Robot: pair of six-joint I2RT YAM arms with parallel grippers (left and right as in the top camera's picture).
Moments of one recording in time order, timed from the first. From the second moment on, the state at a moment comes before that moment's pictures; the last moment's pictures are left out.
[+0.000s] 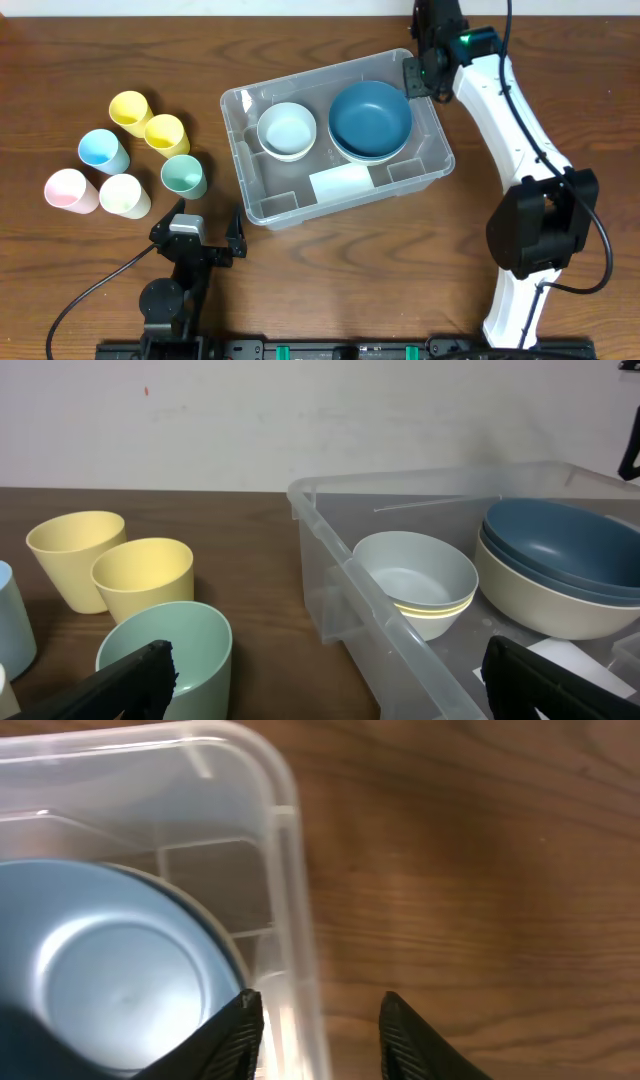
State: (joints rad) left arm -0.02 0.01 0.02 -0.10 0.13 -0.08; right arm 0.24 2.08 1.94 -0.99 0.13 0.10
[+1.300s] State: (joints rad) left arm -0.02 0.01 0.02 -0.10 0.13 -0.08; right arm 0.22 2.09 1.93 -1.04 0.07 0.05
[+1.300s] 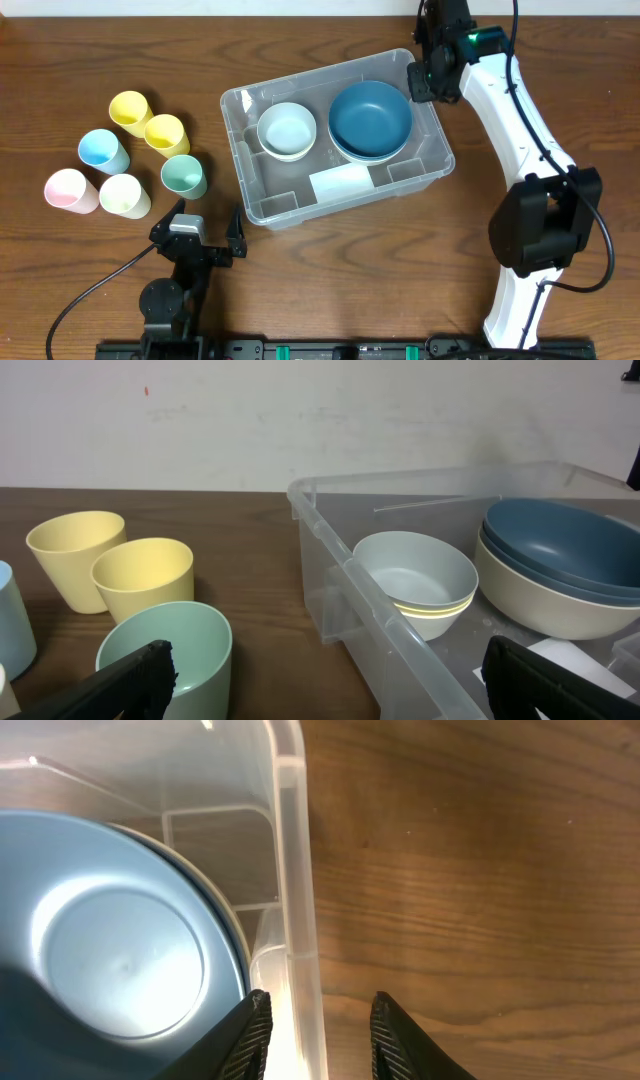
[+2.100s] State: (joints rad) left arm -0.02 0.01 0.02 -0.10 0.13 -0.08; right arm 0.22 2.13 1.93 -1.07 0.03 0.09
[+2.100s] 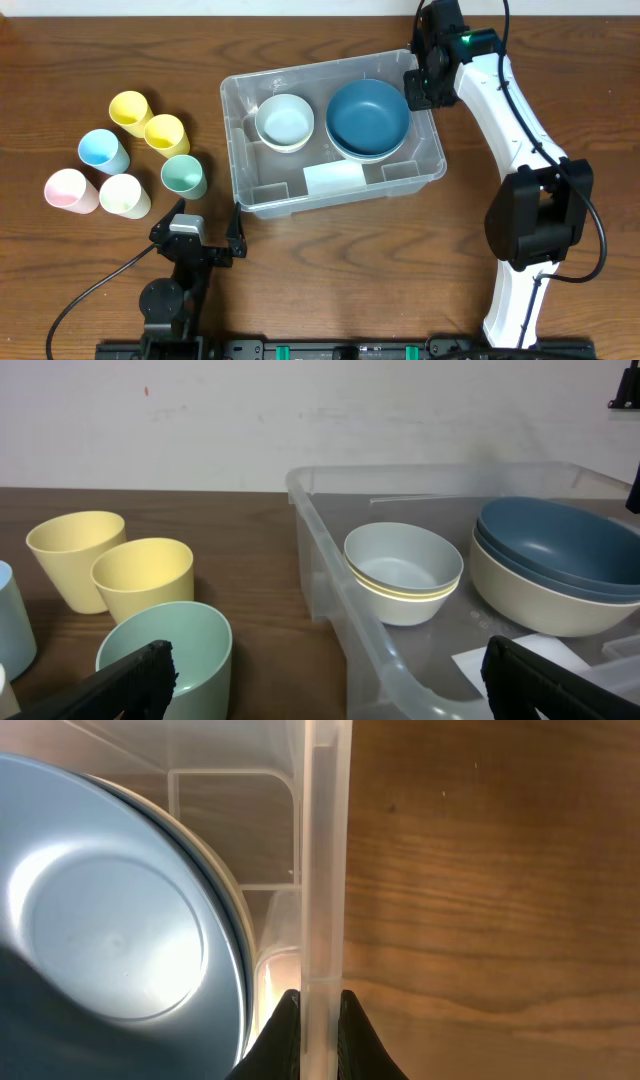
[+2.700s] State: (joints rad) left arm -0.02 0.01 0.02 -0.10 0.13 -0.08; right arm 0.21 2.13 1.93 -1.11 0.07 0.25
